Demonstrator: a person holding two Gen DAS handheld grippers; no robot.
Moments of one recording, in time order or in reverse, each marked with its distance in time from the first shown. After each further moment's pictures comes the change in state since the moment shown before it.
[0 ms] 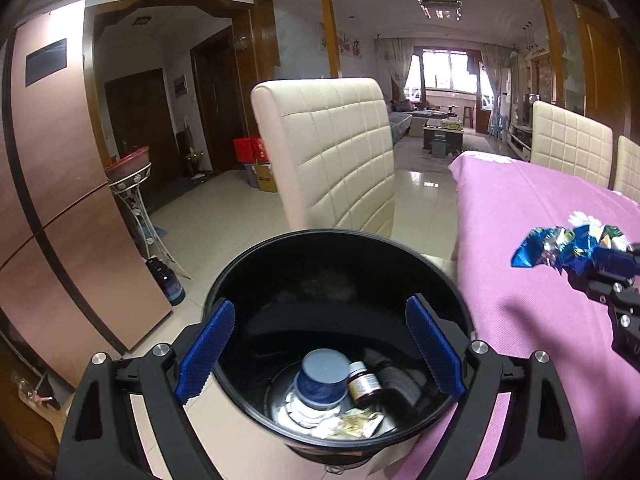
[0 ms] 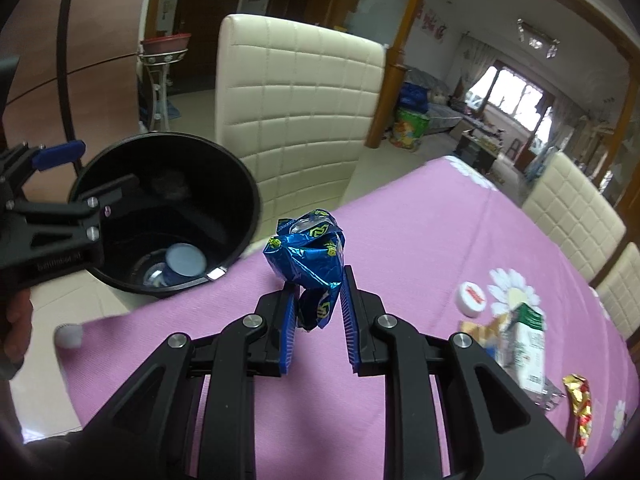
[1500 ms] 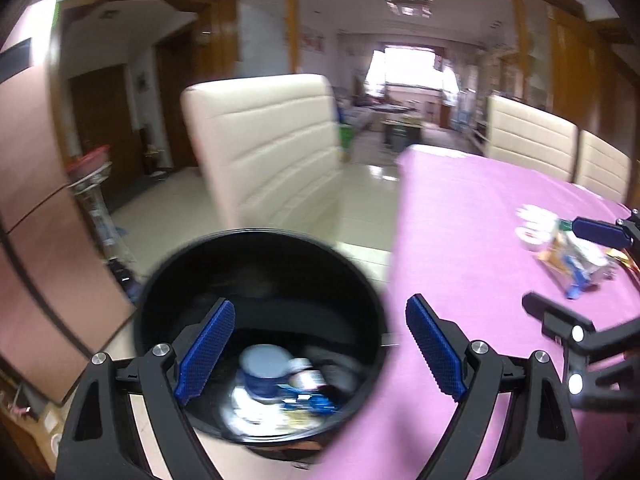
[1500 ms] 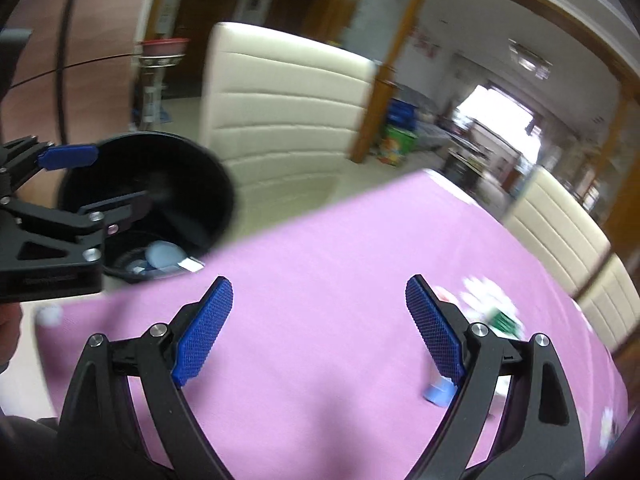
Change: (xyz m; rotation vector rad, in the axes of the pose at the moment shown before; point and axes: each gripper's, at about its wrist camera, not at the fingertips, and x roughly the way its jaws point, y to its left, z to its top) left arm -0.004 -0.056 0.006 0.038 0.026 -0.189; right arm -0.017 -0.048 -0.035 0.006 -0.047 -0.168
